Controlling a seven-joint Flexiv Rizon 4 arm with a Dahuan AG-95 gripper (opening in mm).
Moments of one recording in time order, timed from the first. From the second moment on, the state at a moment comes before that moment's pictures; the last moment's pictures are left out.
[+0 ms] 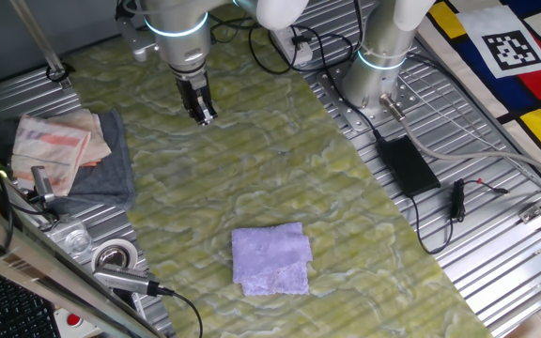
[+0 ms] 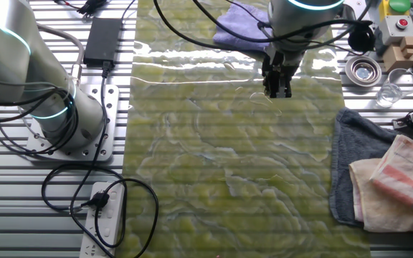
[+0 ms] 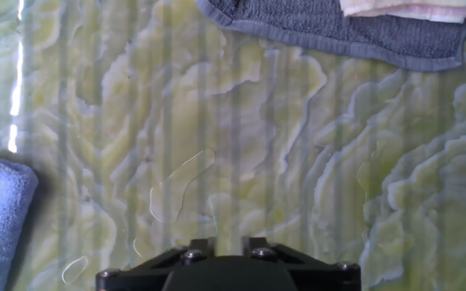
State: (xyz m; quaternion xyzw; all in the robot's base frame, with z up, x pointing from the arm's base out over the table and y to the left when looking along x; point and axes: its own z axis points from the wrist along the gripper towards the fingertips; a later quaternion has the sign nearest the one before) arm 0.500 0.000 0.170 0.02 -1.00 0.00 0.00
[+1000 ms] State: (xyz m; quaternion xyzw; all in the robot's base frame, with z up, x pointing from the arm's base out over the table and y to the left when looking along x) arm 0.500 -0.001 0.170 0.07 -1.00 0.00 0.00
